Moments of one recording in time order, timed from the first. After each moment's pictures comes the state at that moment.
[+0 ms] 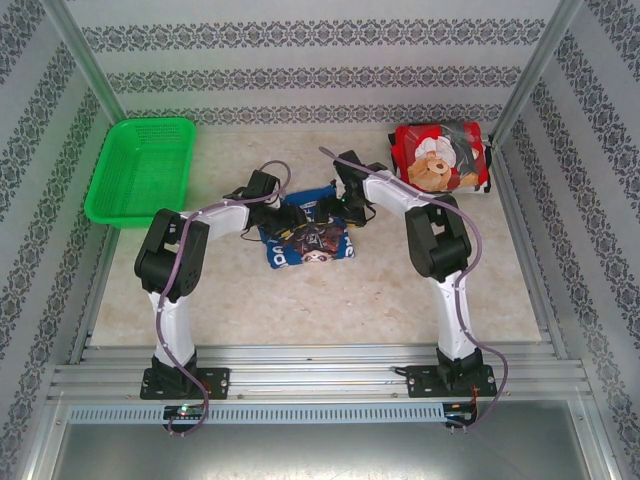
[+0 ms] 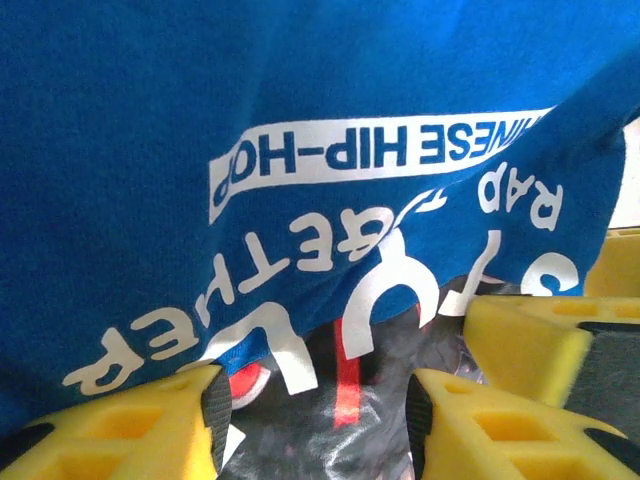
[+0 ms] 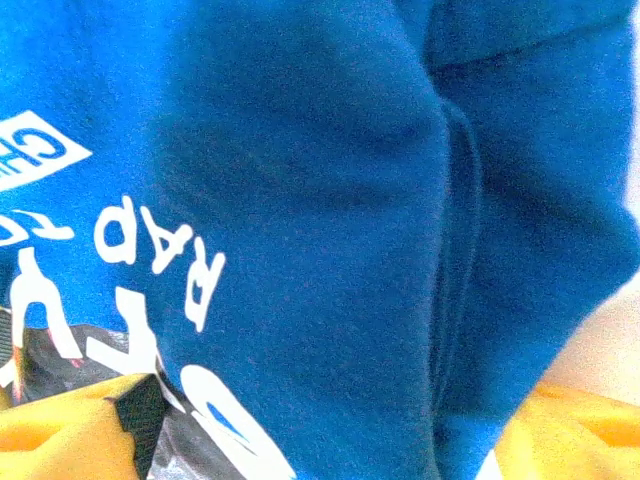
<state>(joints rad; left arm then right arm) -0.33 2.00 1.28 -0.28 0.45 -0.73 0.44 2.25 1.78 -0.83 -0.29 0.41</state>
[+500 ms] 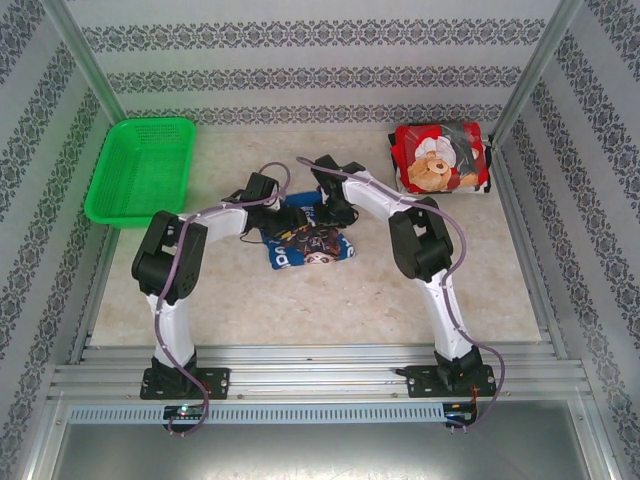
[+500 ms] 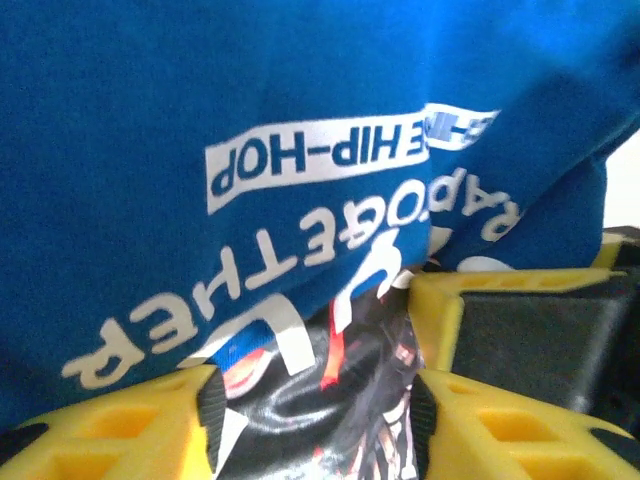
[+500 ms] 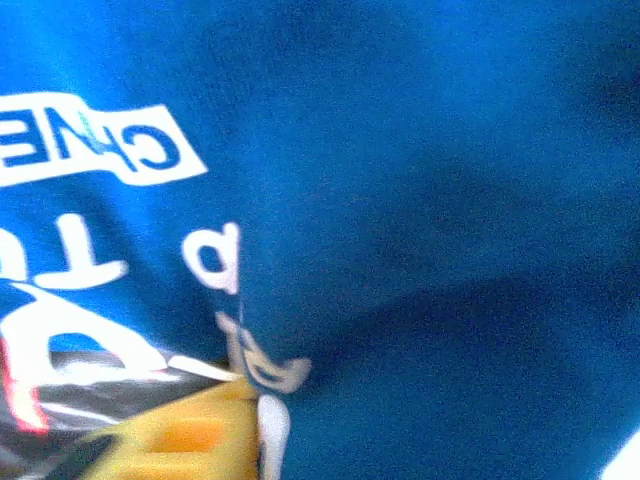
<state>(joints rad) -0.33 1.96 1.23 -0.23 0.48 -0.73 0.53 2.34 1.94 -0.98 -0.12 0.40</state>
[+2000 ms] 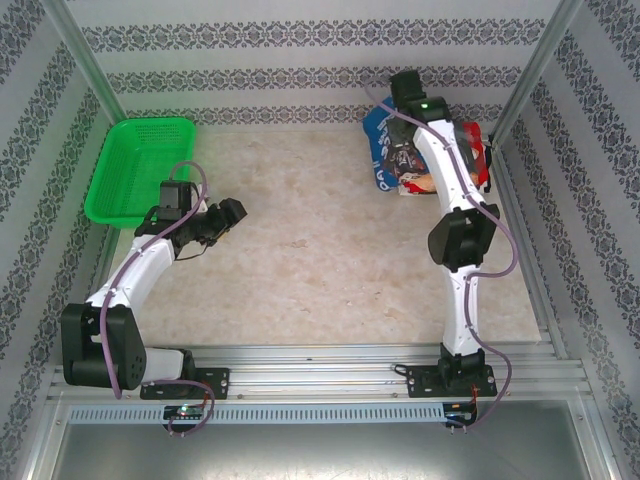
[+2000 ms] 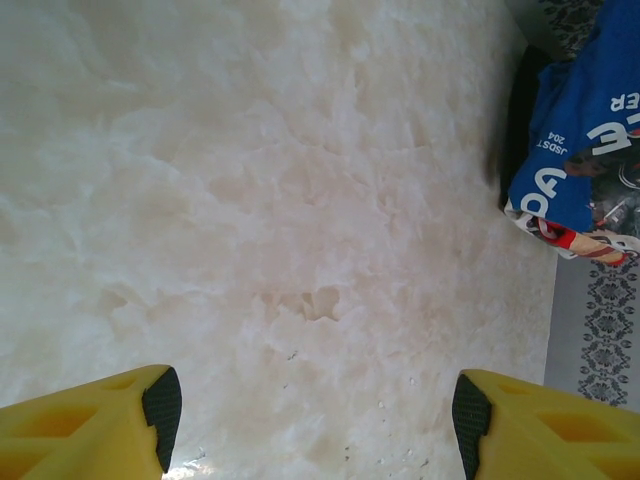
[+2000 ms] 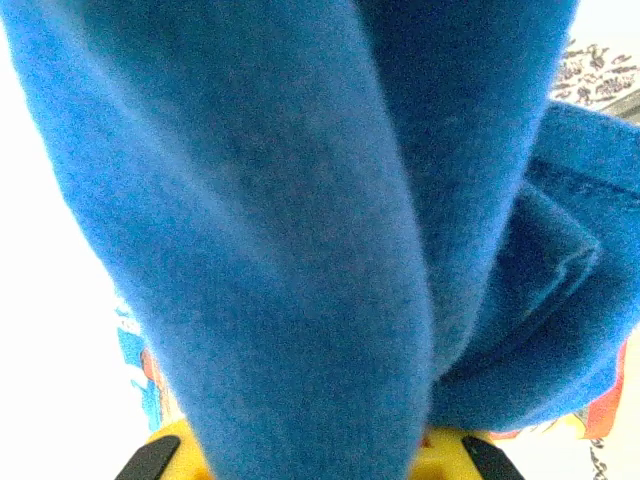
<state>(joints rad) -0.01 1.33 0.91 -0.40 0.50 -0.69 0.19 2.28 2.49 -1.15 0.33 0.01</state>
